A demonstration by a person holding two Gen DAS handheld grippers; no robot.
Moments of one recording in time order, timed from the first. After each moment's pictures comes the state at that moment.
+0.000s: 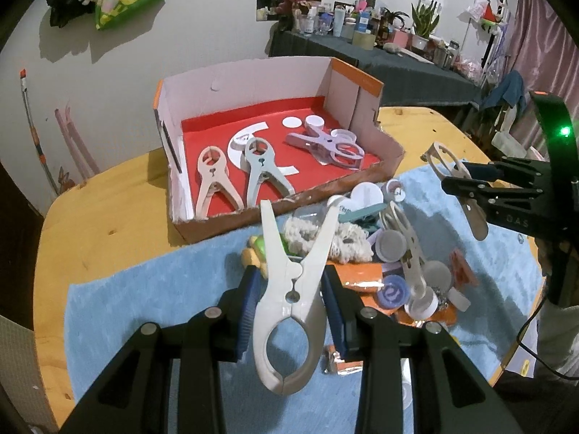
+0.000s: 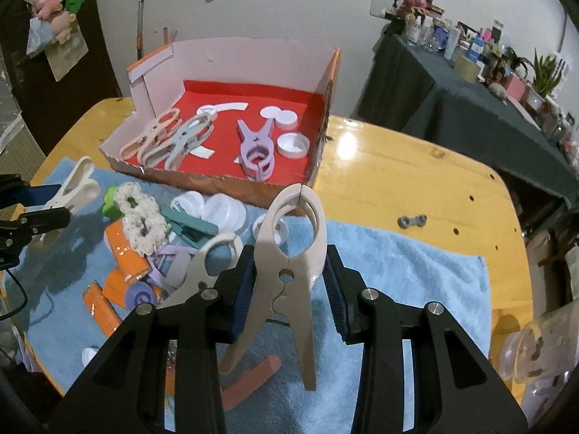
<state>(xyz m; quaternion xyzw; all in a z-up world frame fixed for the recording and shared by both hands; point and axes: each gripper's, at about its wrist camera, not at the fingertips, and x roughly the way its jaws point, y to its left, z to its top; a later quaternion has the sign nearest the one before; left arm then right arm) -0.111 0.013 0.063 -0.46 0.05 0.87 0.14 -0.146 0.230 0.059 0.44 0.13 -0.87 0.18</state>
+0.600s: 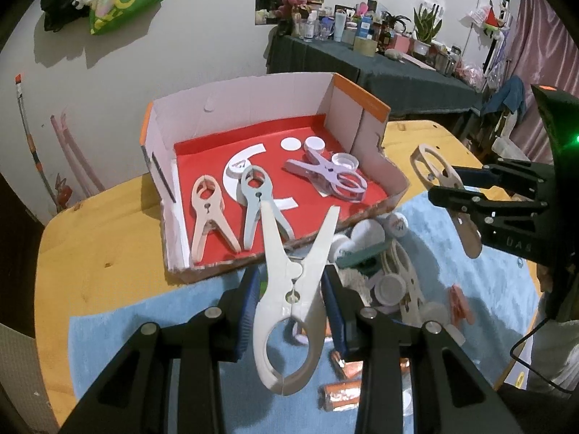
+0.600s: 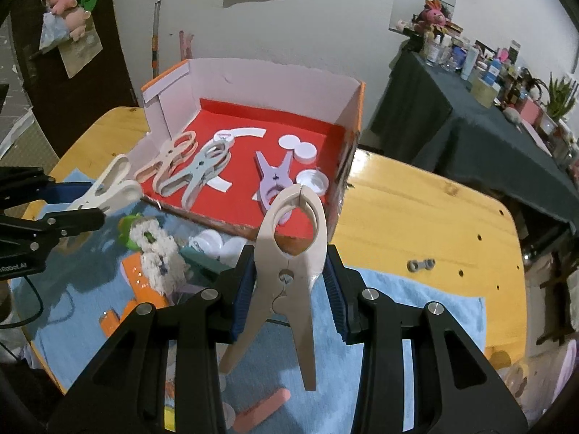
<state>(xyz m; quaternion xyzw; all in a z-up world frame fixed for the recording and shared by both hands) -0.151 0.024 0.079 -0.46 0.04 0.87 0.14 -0.172 0.203 0.081 0.43 0.14 -0.87 0.21</state>
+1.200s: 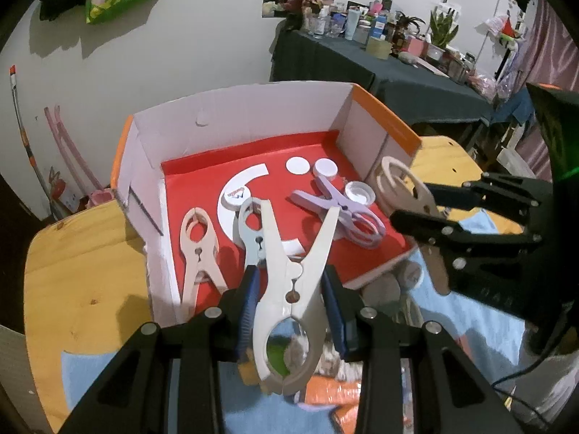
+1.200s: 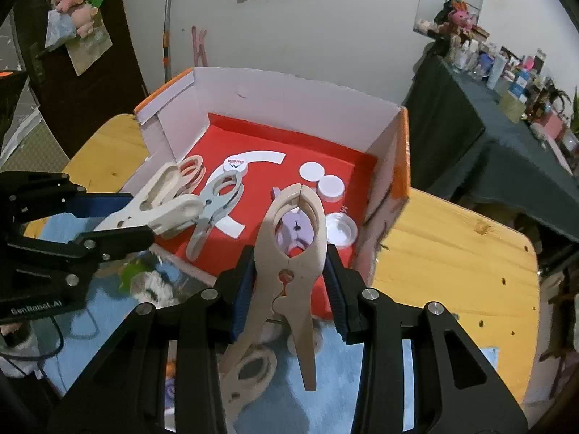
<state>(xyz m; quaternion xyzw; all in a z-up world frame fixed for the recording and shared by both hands) -0.219 0.034 0.075 -0.48 0.02 0.87 0.14 -0.227 0.163 0.075 0.44 0.14 -0.85 0.24</state>
